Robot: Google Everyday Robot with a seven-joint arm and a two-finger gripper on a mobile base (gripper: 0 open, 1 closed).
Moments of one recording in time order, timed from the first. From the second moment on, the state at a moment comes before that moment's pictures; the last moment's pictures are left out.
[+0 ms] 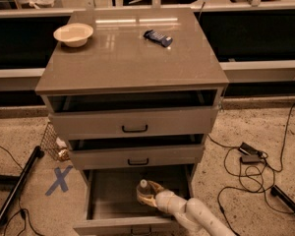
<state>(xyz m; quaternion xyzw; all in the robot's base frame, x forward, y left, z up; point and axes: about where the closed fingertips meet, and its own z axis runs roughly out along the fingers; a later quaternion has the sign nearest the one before) 0.573 -0.003 0.232 -0.35 0.70 0.29 0.55</state>
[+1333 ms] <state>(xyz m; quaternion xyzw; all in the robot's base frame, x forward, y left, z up) 0.553 -0.090 0.339 -0.52 0.57 0.38 0.51</state>
